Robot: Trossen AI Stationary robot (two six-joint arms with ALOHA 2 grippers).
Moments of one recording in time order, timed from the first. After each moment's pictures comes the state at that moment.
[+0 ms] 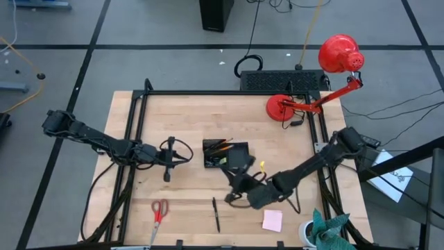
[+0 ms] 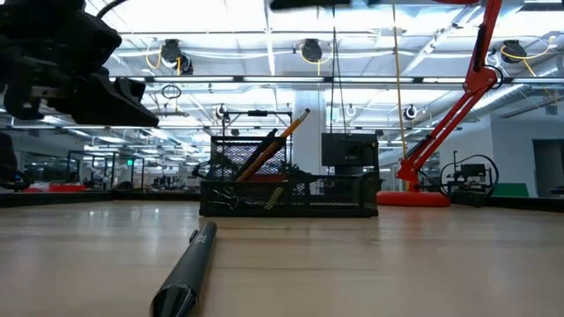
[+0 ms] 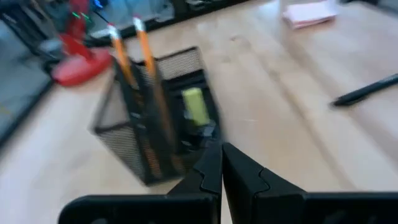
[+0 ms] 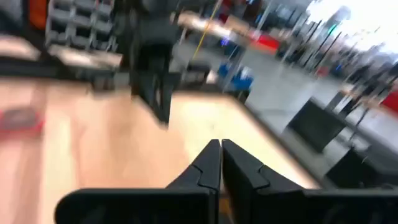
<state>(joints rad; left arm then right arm) -0.26 0.91 0.16 0.38 -0.21 0.17 0.52 1.79 1.16 0.23 1.06 0.01</state>
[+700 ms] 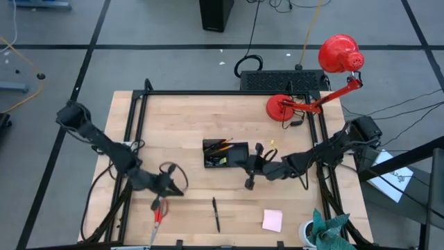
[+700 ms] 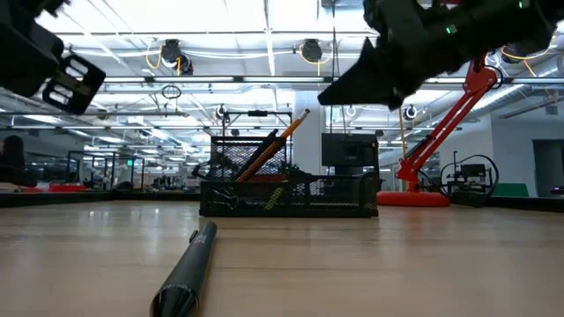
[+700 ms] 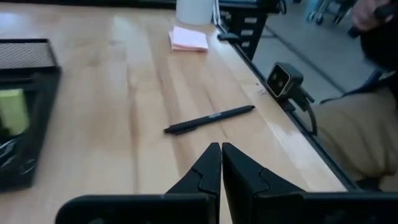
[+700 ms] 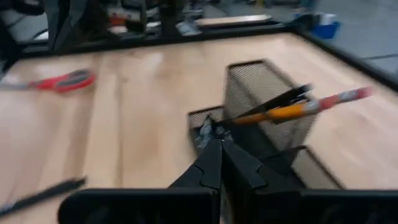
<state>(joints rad) -0.71 1.18 0.30 0.47 -0.29 -0.31 0.35 1.56 0.64 0.49 0.58 0.26</state>
